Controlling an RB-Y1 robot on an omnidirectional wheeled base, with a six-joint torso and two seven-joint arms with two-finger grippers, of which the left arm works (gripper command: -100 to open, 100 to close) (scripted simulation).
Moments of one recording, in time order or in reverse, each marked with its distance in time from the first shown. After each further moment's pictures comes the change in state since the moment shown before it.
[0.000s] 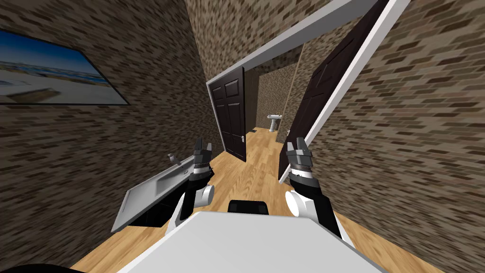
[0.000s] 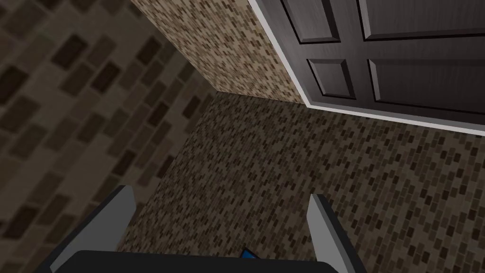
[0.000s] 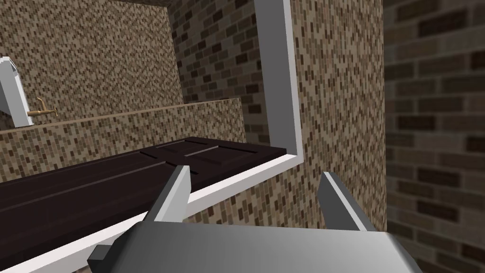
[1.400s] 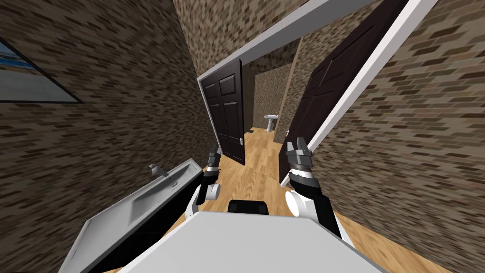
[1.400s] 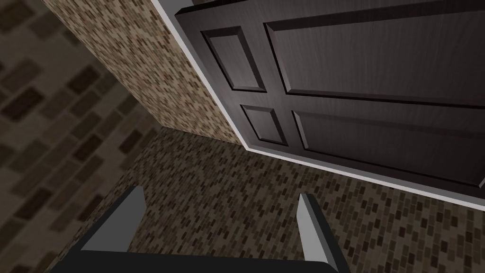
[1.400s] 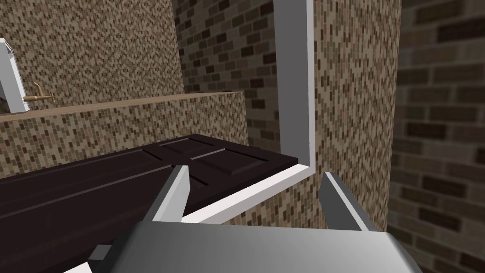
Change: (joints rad) arm -0.120 0.067 -0.025 0.318 0.028 -0.069 0.011
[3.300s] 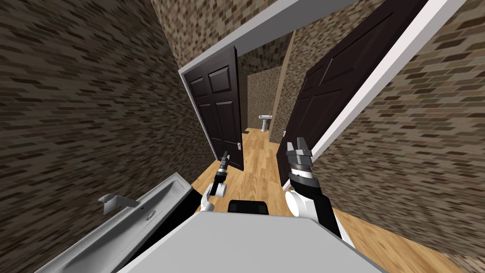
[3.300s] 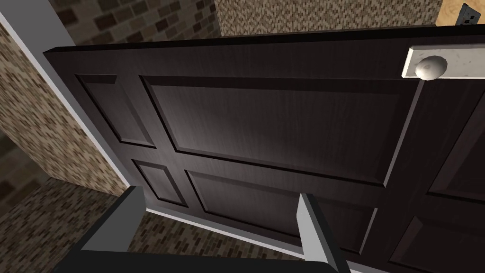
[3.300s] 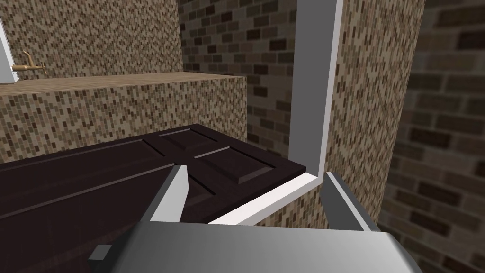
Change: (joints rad) arm -0.208 0.047 -0.047 0.535 0.050 -0.105 0.020
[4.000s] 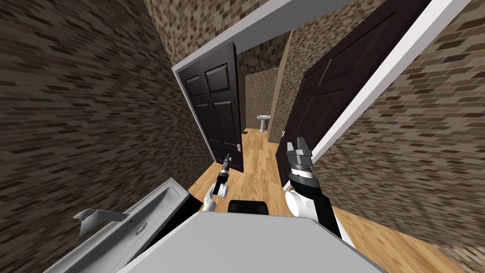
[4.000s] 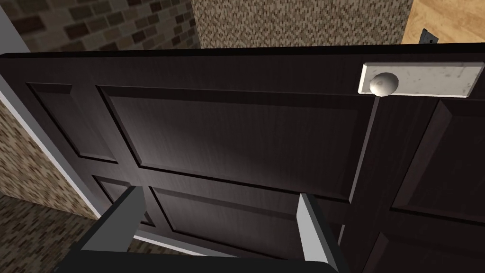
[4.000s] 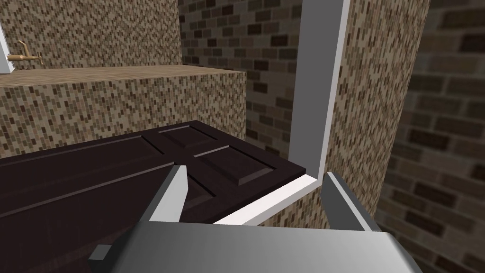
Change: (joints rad) arm -0.072 0.001 -0.013 0.188 0.016 -0.046 0.005
